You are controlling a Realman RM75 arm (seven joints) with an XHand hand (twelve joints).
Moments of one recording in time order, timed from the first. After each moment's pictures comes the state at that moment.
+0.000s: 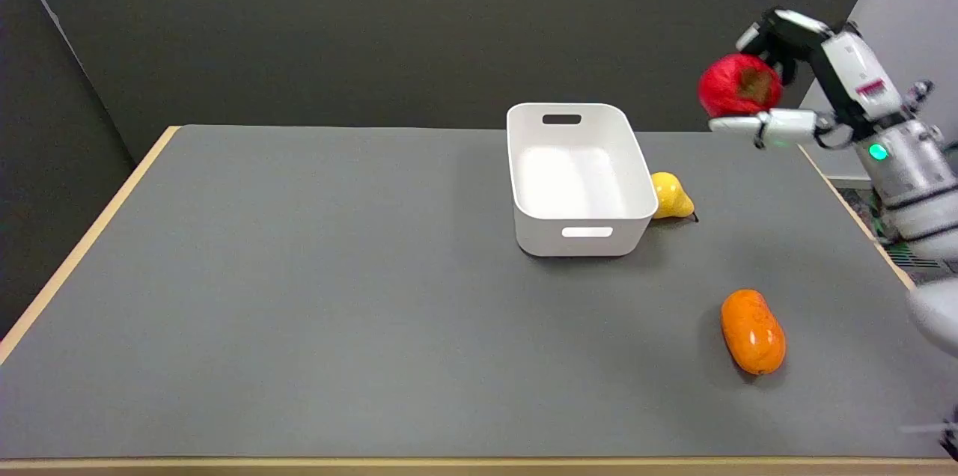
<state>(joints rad) -0.12 -0.82 -1.19 1.18 0.10 0.86 1.19</state>
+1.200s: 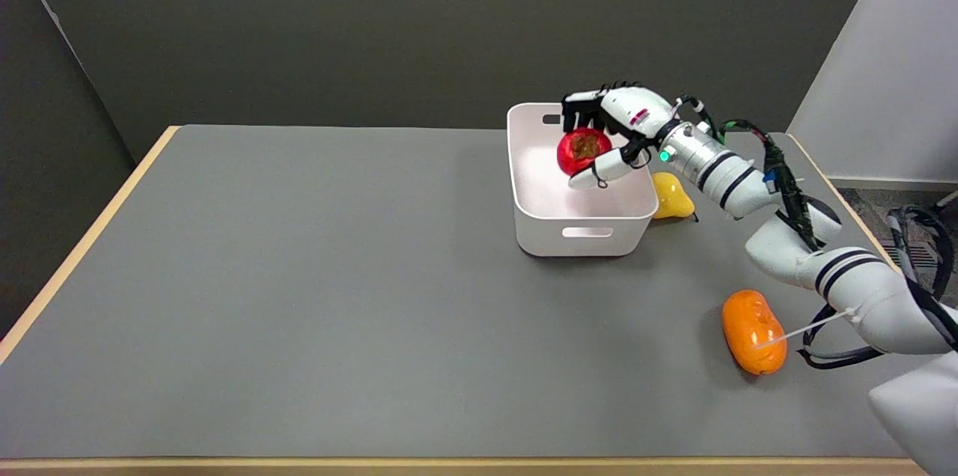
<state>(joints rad) 0.47 -0.94 -1.78 0.86 -0.36 0.54 1.20</state>
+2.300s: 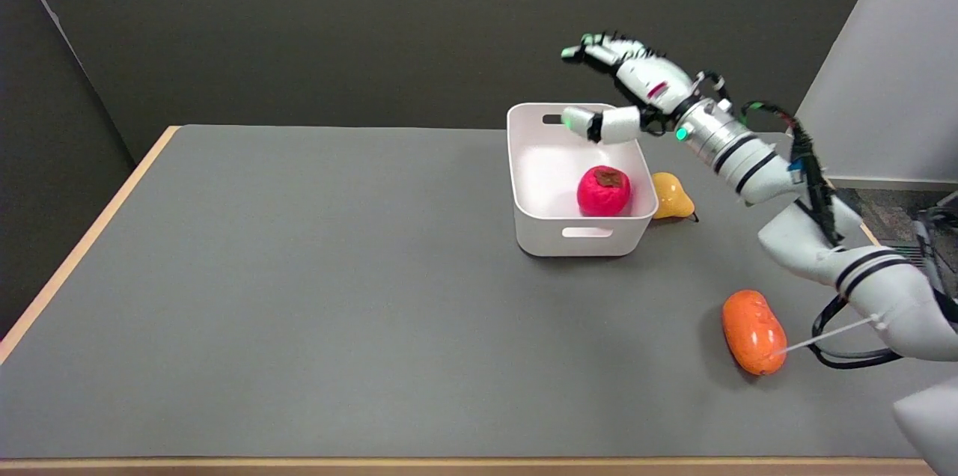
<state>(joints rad) 0.40 -0.89 -1.71 1.04 -0.29 0.49 1.19</state>
